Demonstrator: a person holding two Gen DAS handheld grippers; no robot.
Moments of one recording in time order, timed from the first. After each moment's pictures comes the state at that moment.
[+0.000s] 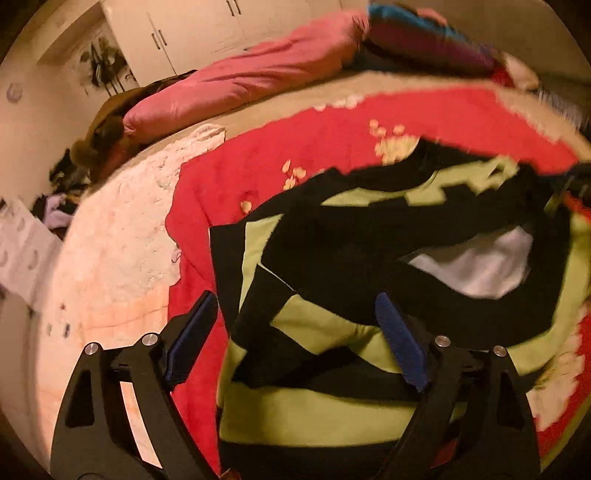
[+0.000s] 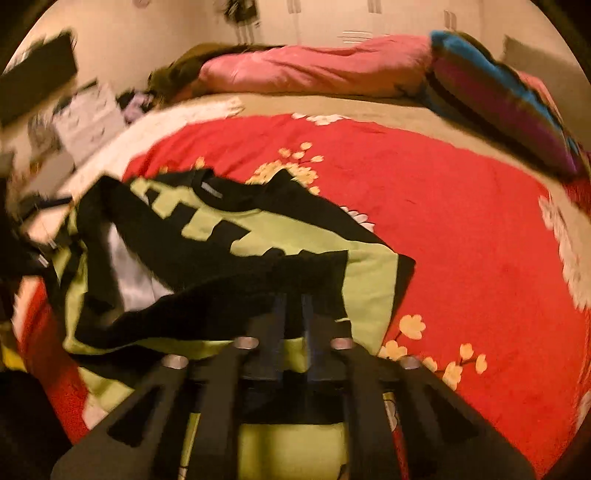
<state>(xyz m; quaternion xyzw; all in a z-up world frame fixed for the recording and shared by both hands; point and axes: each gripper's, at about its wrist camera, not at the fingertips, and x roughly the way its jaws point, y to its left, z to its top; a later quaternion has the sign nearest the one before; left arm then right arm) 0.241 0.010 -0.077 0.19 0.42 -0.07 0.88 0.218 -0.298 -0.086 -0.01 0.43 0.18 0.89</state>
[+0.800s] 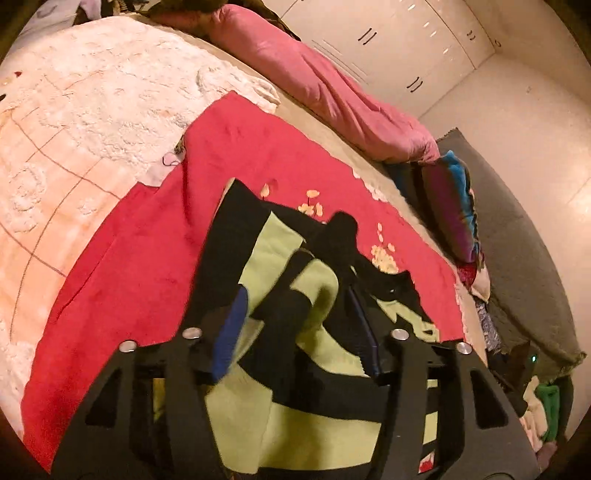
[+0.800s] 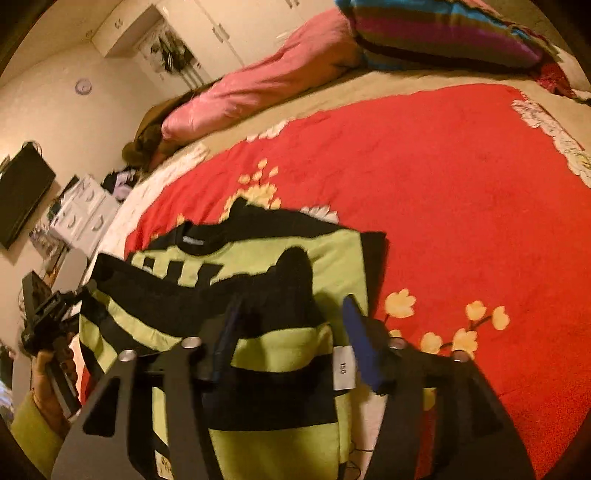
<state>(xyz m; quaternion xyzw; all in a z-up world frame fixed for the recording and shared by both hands) 0.251 0.110 -0.098 -0.28 0.39 -0.10 0.87 0.234 -0.347 -0.101 0.17 0.44 0.16 0.87</state>
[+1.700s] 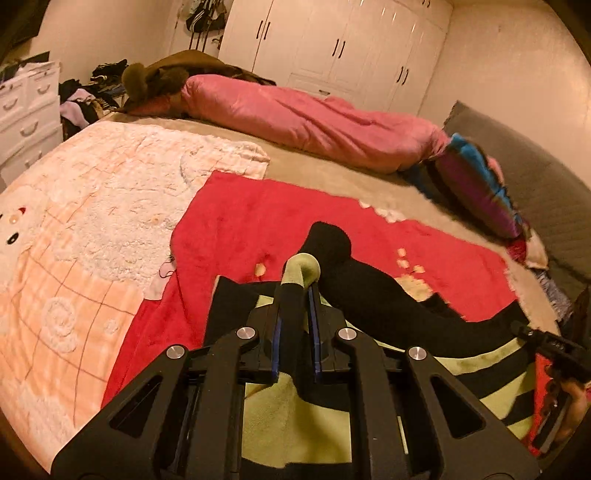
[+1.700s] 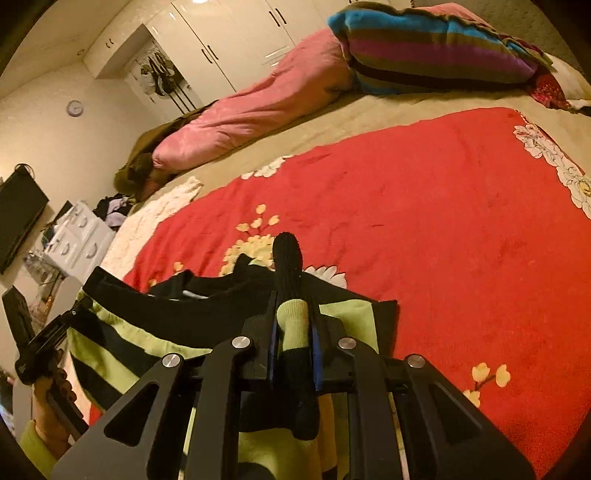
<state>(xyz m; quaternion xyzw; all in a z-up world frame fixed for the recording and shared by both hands) 0.293 0.066 -0.047 -0.11 0.34 -0.03 0.93 0.268 -0.343 -0.076 0.19 0.41 0.12 0.89</state>
